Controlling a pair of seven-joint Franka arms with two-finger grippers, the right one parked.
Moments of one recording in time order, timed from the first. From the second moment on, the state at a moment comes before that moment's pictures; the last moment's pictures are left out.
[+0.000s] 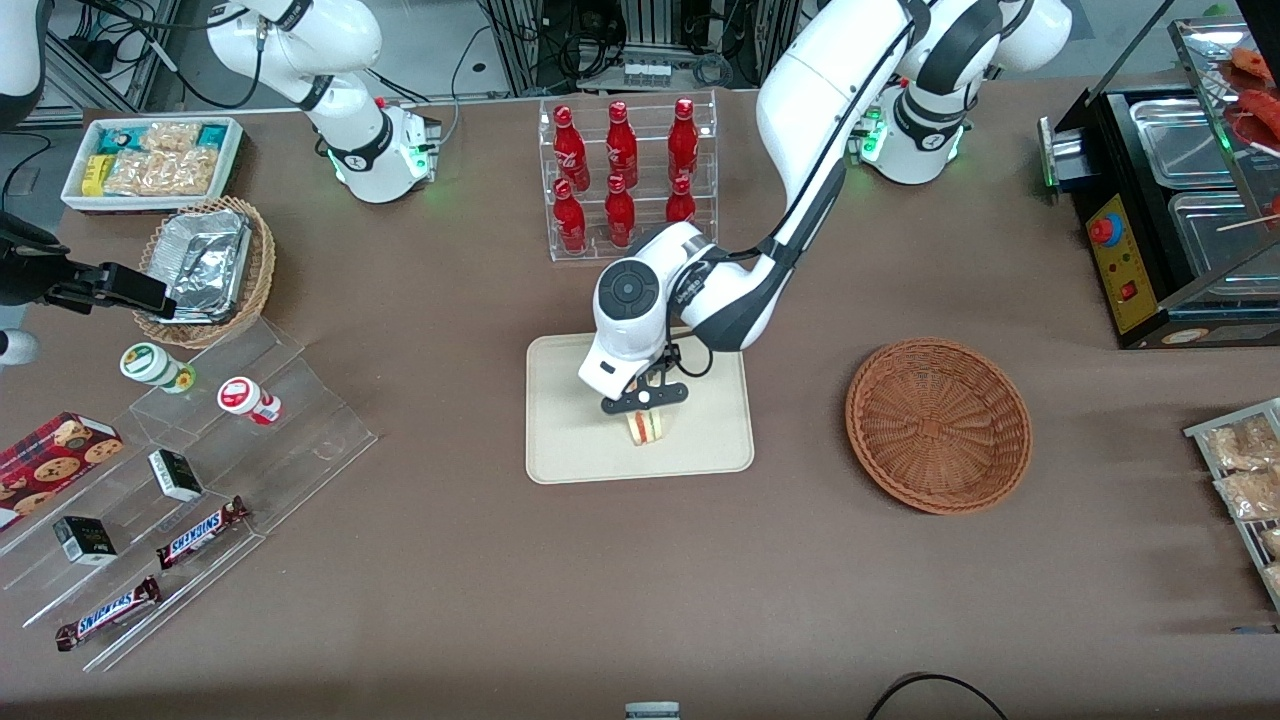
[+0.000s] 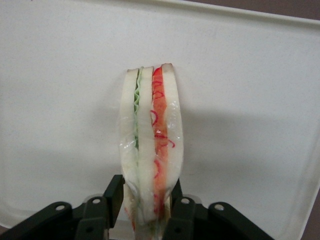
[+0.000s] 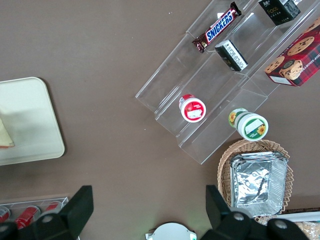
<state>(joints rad) -0.77 0.79 -0.06 -1.38 -0.04 2.13 -0.98</state>
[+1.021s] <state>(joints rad) -0.77 0.67 -0.06 -1.26 -0.04 1.90 -0.97</state>
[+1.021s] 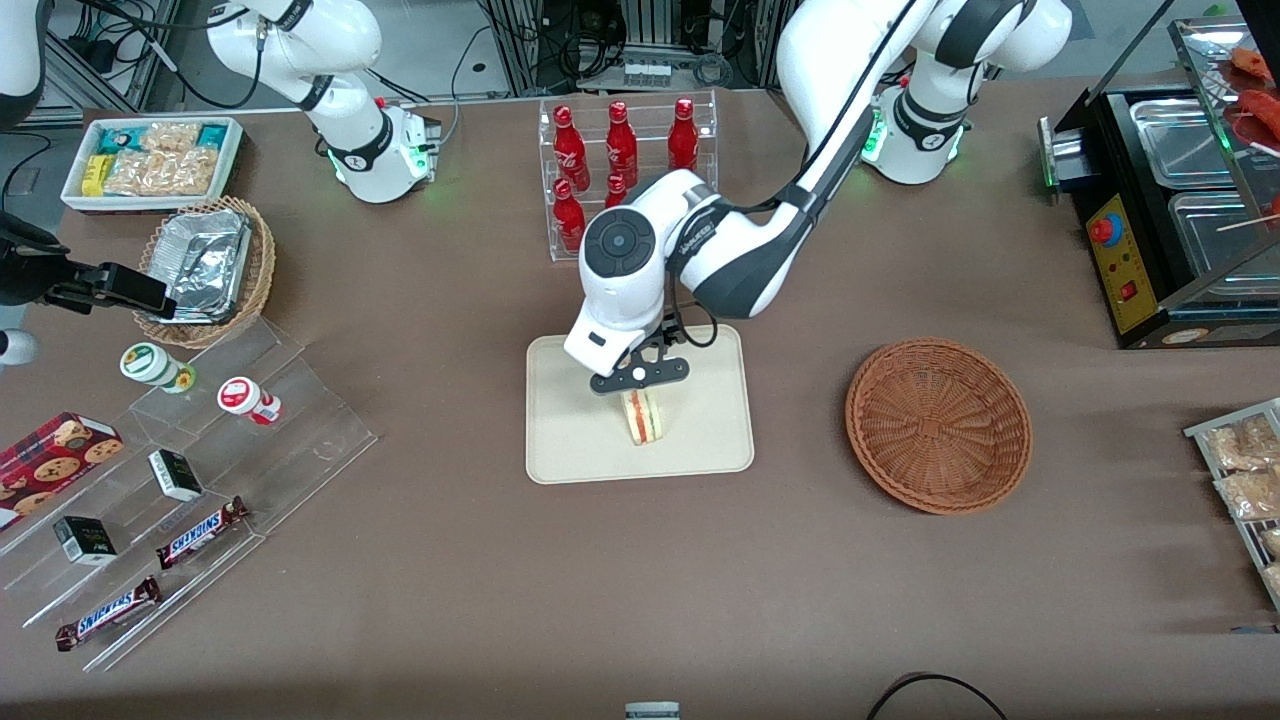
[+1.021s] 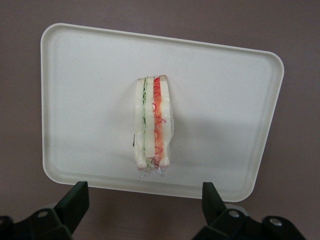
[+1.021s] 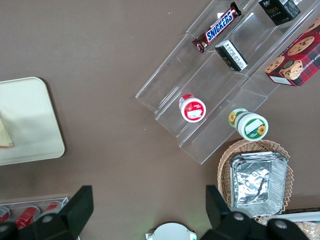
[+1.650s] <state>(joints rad) -0.65 0.59 -0.03 -1.27 0.06 1.73 -0.82</state>
